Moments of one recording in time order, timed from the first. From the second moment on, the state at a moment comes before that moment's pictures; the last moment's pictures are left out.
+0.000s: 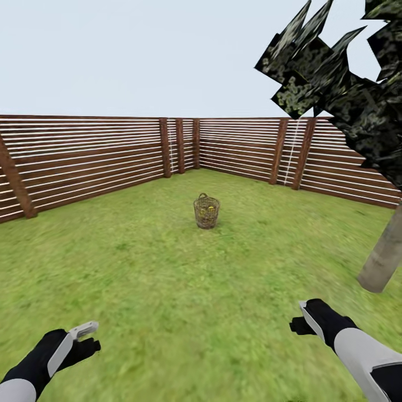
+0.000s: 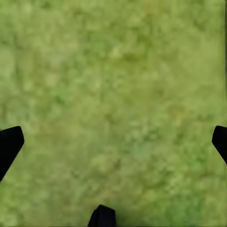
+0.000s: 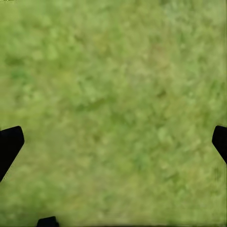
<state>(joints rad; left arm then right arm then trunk) -0.54 0.27 0.09 -0.55 0.36 0.68 0.08 -0.81 -0.22 0.22 -0.27 -0.12 0.63 -0.03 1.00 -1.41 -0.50</state>
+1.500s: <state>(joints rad) -0.54 0.26 0.08 -0.55 0.36 0.68 0.08 -0.81 -0.22 0.22 -0.27 -0.12 0.63 -0.03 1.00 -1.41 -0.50</state>
